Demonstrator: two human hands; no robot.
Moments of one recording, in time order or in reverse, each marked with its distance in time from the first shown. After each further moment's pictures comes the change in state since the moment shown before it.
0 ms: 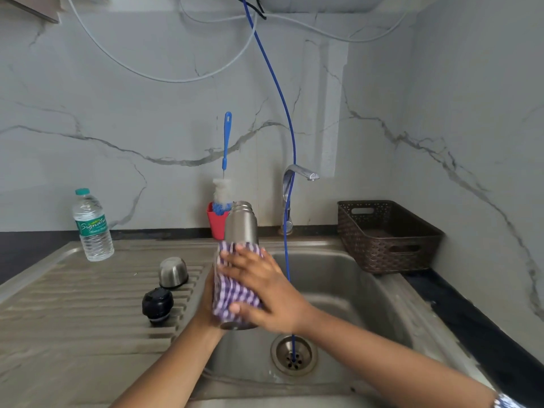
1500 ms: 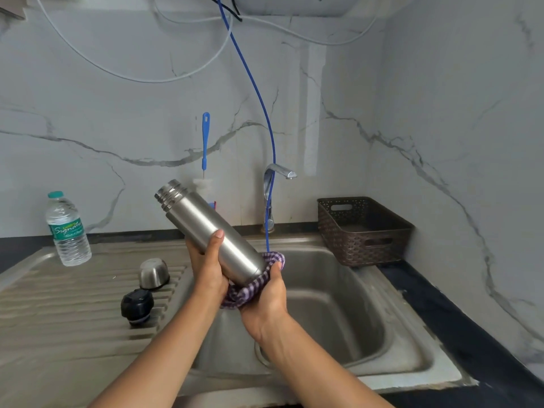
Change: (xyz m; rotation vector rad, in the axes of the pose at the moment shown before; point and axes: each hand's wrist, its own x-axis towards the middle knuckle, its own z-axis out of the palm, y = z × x) left_hand 0.058 -0.016 0.024 0.487 0.696 0.508; right_hand 0.006 -0.029 0.010 1.820 0.851 1.221
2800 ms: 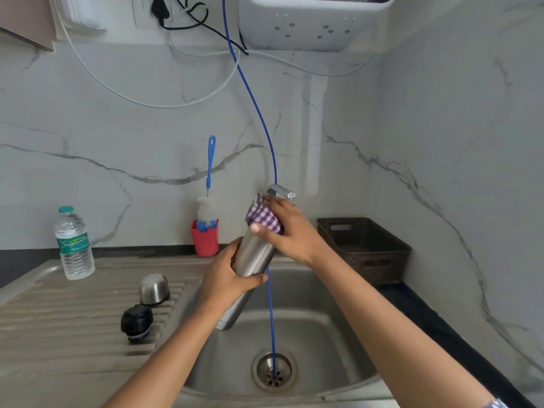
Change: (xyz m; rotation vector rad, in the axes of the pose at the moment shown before) left_hand -0.013 0.023 0.011 1.089 -0.372 0.221; right_hand -0.014 -0.131 0.057 -1.795 -0.400 -1.049
